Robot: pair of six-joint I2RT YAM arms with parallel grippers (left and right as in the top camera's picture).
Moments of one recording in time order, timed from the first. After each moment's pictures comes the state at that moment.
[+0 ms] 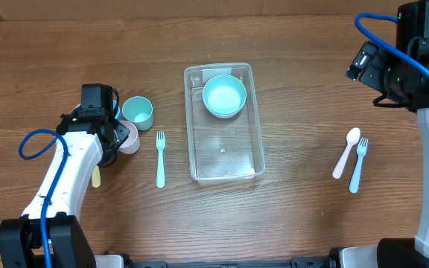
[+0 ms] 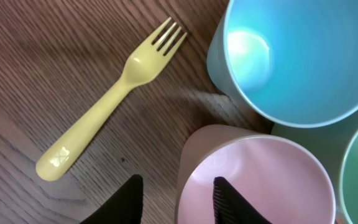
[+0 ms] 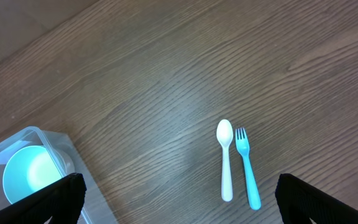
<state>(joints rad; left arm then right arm) 0.03 1.54 1.02 -0.75 -0.20 -0.86 0.01 1.58 2.00 -1.46 0.21 0.51</state>
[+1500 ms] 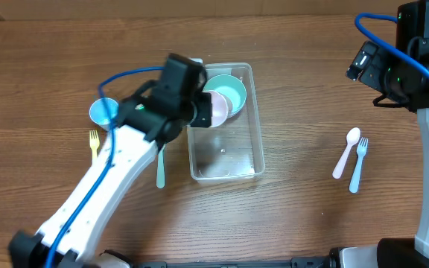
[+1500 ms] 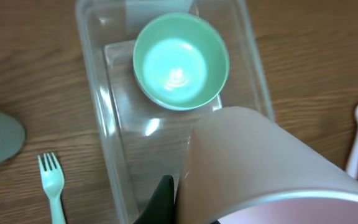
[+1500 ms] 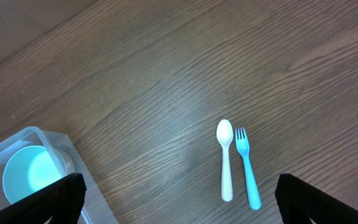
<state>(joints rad) -0.49 1.55 1.42 -0.84 0.03 -0.41 0.01 1.58 2.00 -1.46 0.21 0.51</state>
